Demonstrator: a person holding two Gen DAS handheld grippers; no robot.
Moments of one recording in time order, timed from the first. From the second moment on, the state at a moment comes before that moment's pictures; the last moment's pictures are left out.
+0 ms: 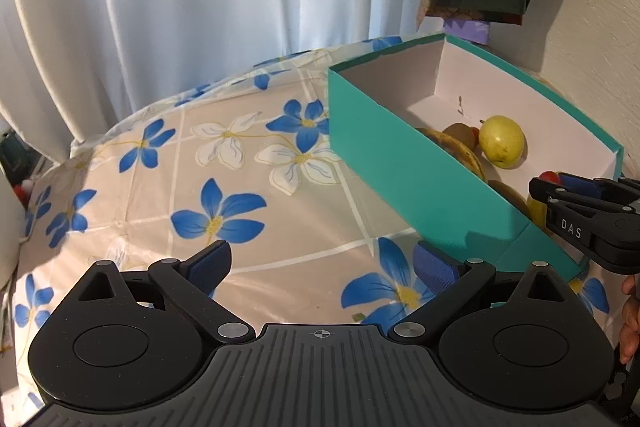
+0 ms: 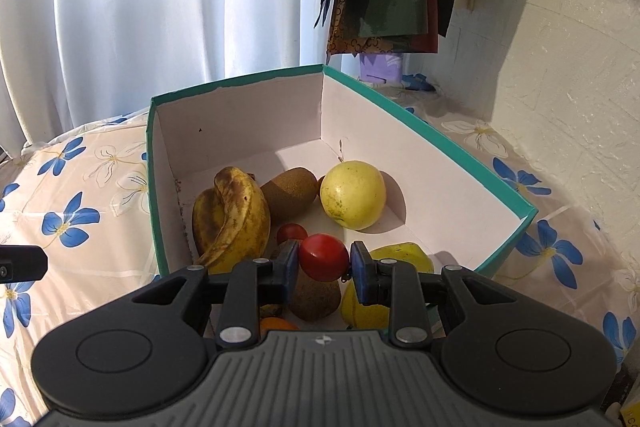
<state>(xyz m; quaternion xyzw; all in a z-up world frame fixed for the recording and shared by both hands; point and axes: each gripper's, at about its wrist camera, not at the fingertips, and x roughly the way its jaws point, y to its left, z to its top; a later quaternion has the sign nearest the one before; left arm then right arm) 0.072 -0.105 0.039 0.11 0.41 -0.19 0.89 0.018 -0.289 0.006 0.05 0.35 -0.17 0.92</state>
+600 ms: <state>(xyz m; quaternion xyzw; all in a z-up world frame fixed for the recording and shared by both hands) 0.069 -0.112 0.041 0.15 0.42 -0.20 0.87 0.009 -0.294 0.026 0.07 0.34 -0.19 0.92</state>
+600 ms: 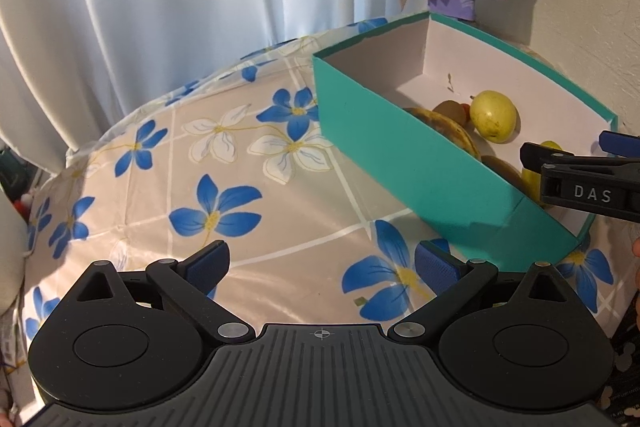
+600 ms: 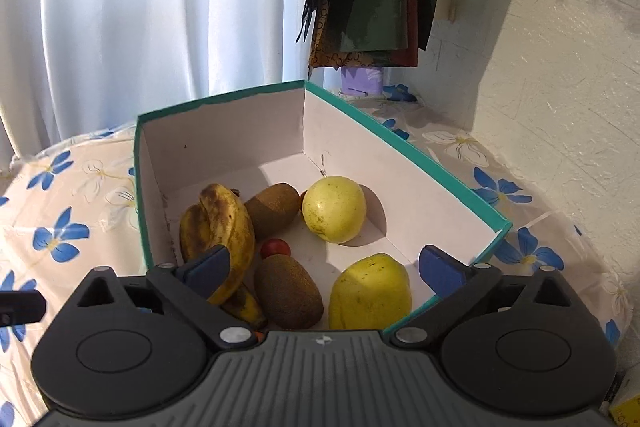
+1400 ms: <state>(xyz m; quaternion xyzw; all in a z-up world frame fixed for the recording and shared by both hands) 0.099 -0.203 0.076 0.23 0.39 -0.19 0.87 0.007 -0.318 0.059 0.17 0.44 -0.31 0.83</state>
